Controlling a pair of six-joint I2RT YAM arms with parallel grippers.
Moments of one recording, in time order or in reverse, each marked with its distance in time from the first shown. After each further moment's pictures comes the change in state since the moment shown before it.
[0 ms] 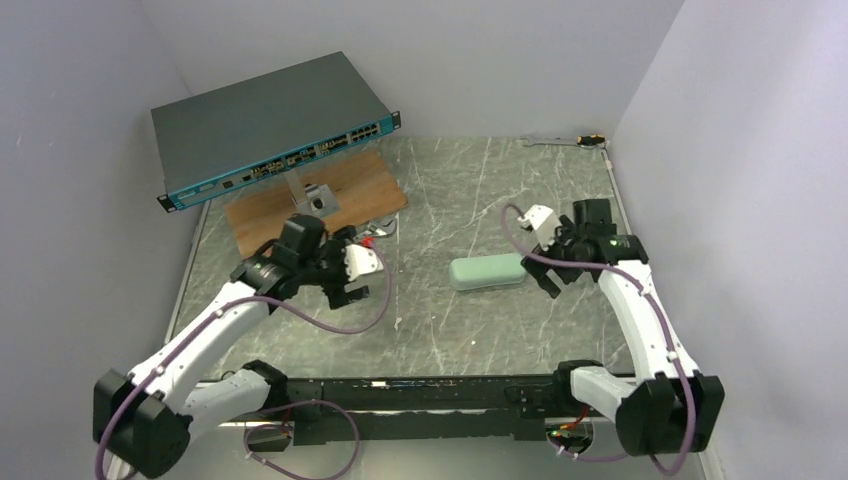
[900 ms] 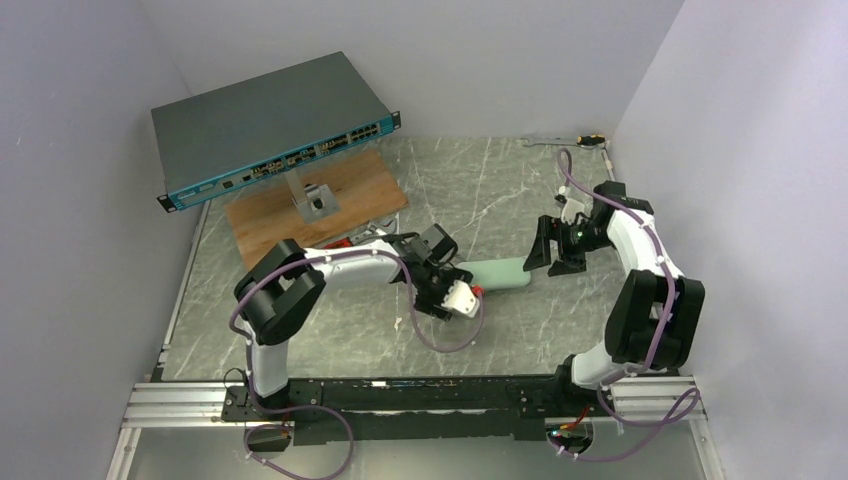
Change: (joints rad) left arm -0.448 0.903 0.460 0.114 0.129 0.380; right arm -0.312 0.441 0.175 -0.145 -0.423 0.555
